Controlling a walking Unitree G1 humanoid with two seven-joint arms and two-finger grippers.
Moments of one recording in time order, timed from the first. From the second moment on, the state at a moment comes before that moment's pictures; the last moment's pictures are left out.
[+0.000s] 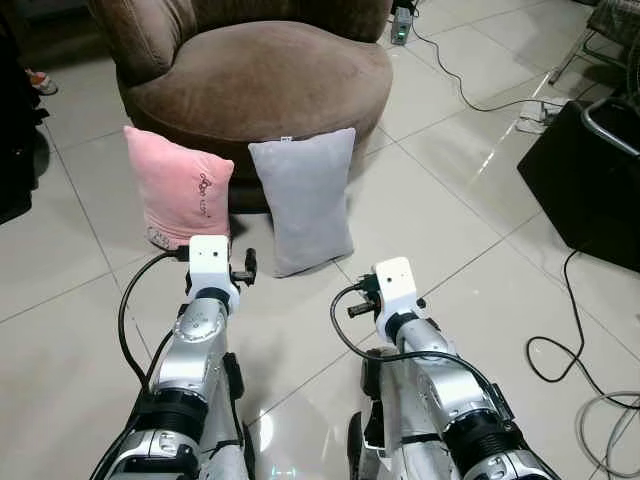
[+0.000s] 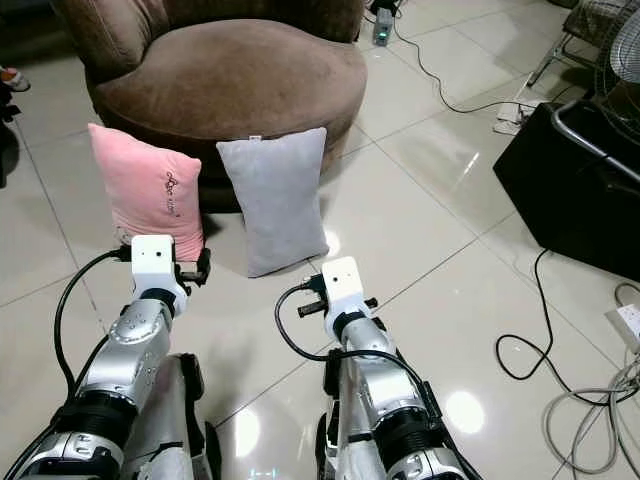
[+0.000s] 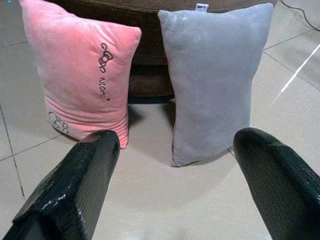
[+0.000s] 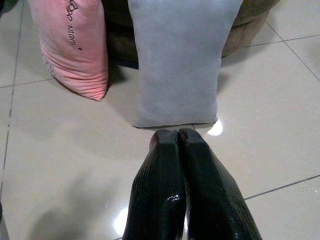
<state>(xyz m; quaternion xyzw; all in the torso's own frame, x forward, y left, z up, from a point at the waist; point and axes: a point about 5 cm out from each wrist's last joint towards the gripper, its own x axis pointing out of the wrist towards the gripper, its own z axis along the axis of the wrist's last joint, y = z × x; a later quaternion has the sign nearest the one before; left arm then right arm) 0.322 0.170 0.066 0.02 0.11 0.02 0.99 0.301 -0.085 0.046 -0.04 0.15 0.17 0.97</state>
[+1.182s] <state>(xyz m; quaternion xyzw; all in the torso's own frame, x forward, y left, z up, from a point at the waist) 0.320 0.191 0.065 0.01 0.12 0.04 0.99 0.298 -0.069 0.050 -0.03 0.14 0.20 0.97</state>
